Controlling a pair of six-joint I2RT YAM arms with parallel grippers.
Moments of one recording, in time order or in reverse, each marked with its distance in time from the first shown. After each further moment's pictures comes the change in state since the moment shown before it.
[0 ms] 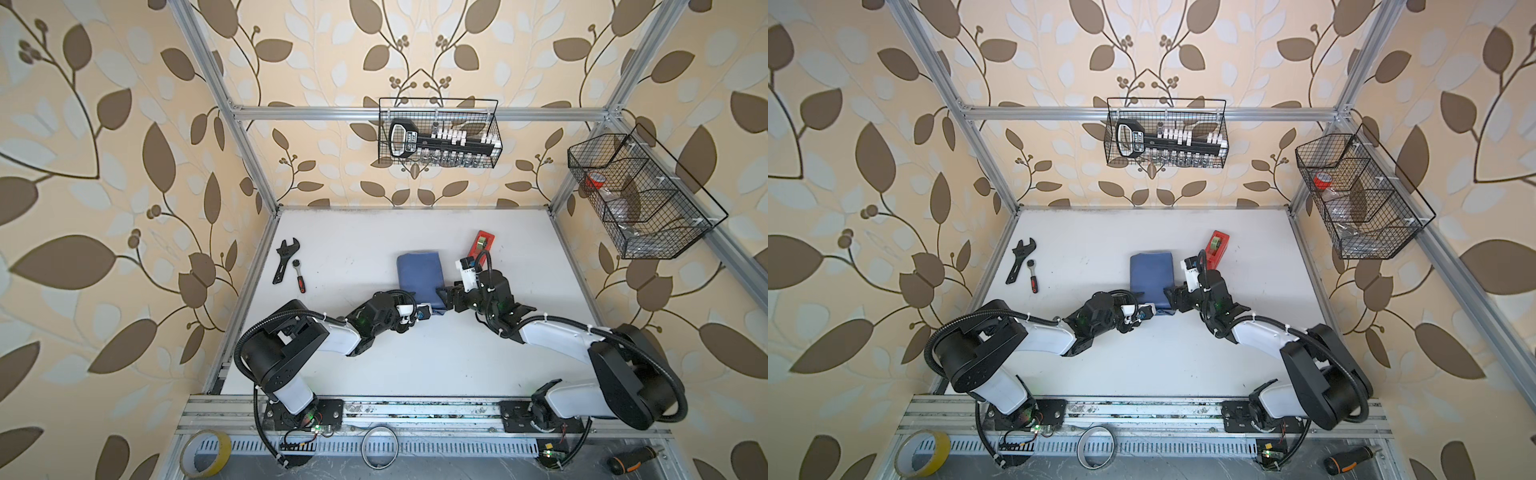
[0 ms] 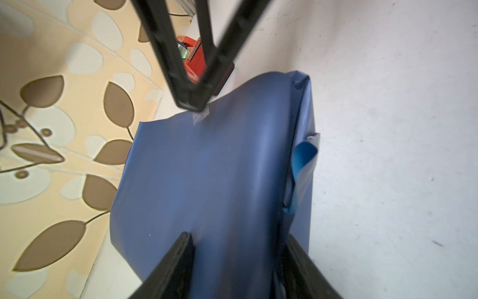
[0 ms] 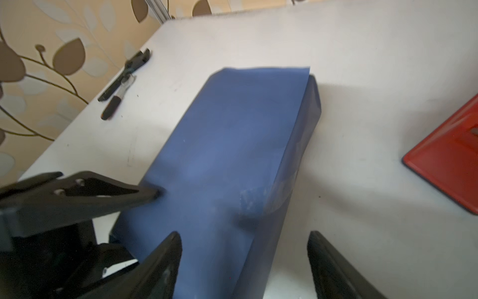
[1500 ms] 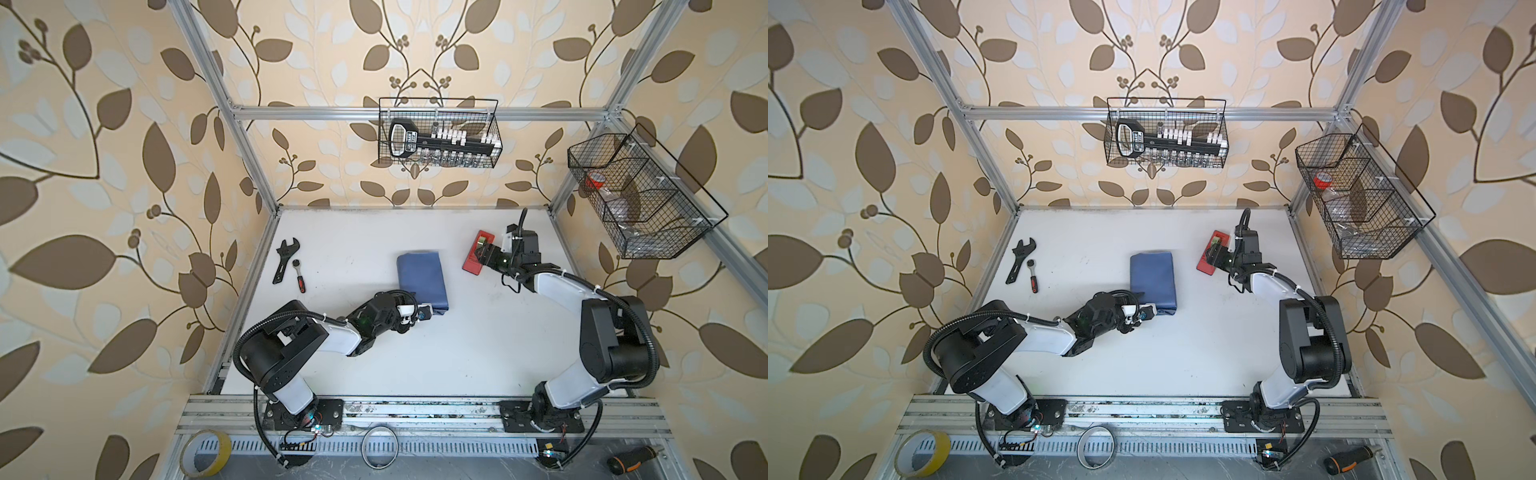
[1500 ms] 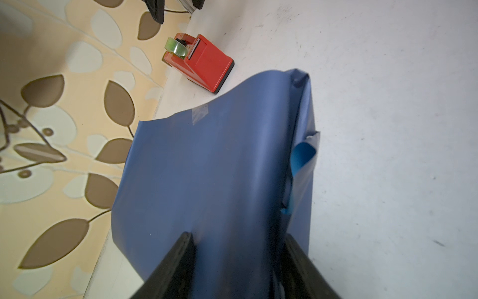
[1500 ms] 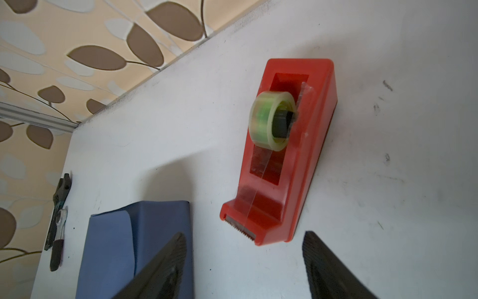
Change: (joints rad) left arm -0.006 -0.005 0.005 -0.019 -0.026 0.005; right arm -0.404 0.287 0.415 -0.333 -0.064 0.222
